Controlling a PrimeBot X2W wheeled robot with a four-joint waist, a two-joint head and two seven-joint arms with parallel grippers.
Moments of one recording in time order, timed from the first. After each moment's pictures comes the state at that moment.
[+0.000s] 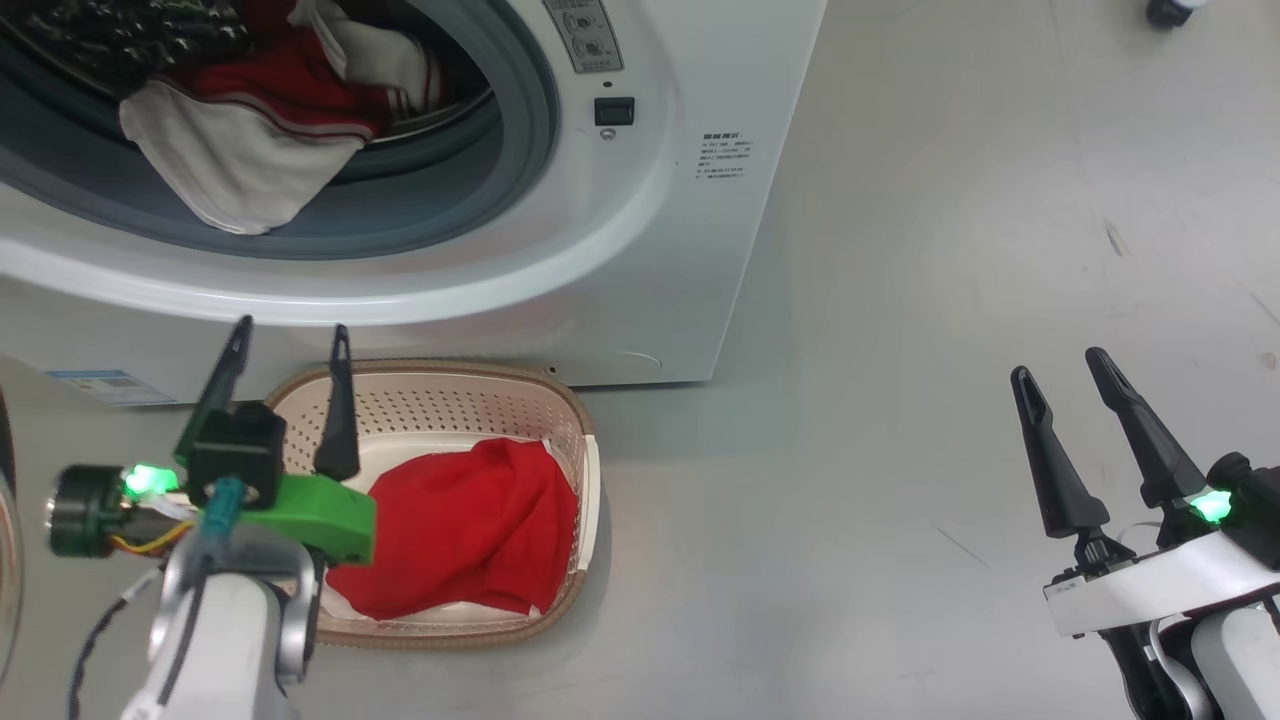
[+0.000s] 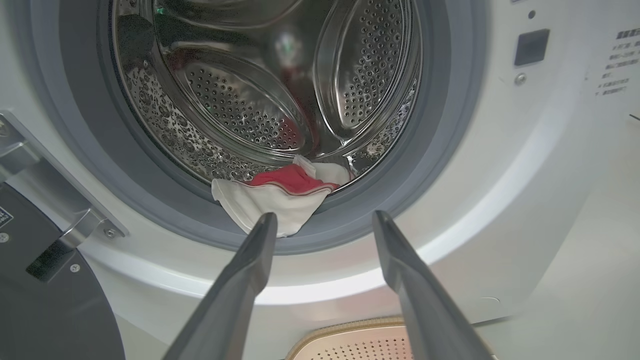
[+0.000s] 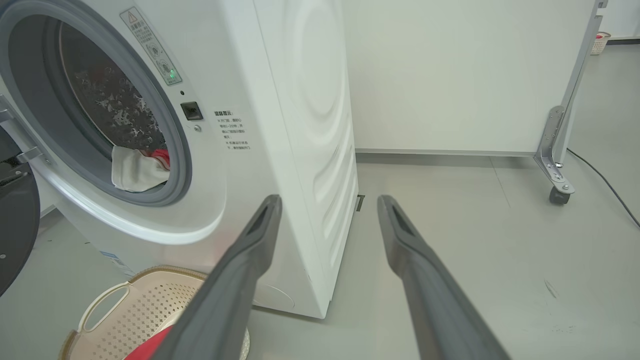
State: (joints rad) left arm -0.22 0.07 -0.15 0.15 -0.07 0.10 -0.11; right arm -0.01 -0.38 0.28 -0.05 0.60 0.12 -0.26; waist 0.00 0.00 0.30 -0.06
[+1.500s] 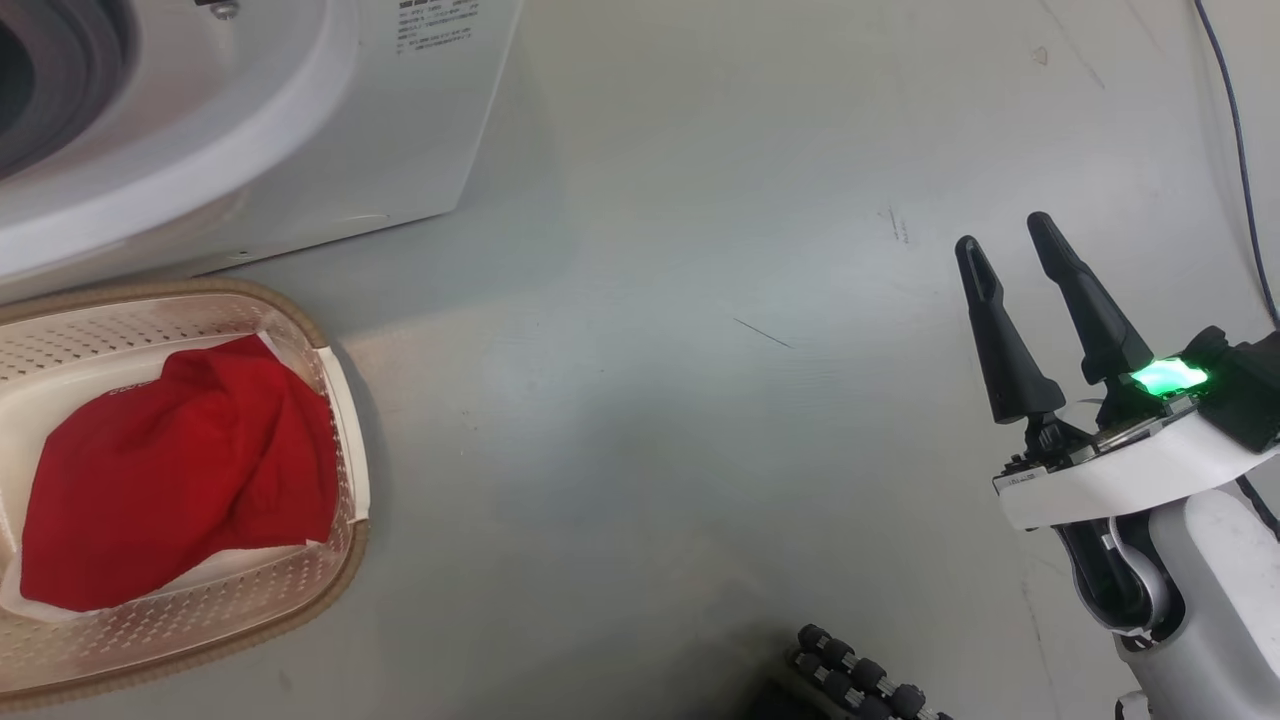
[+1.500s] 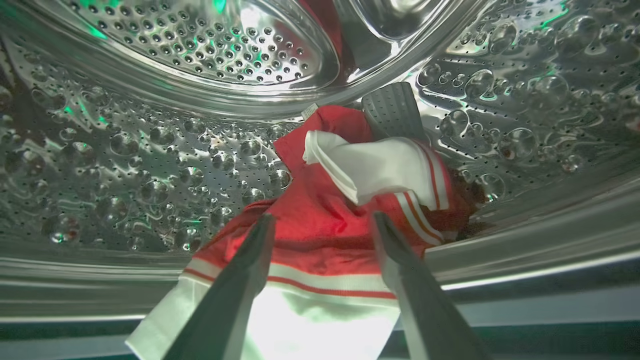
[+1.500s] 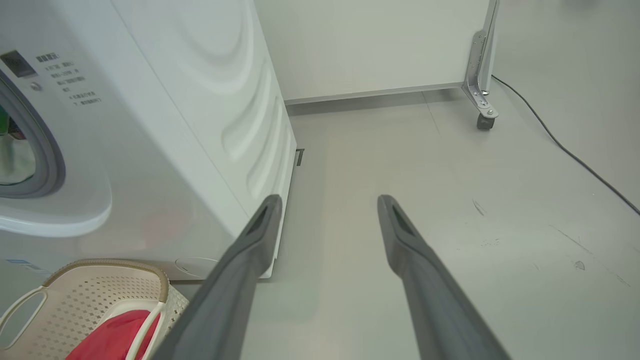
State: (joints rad) left arm -0.97 0.41 -0.04 0.31 0.09 0.09 0.67; right arm -0.25 -0.37 0.39 -0.05 0.73 0.12 -0.26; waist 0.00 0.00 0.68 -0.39
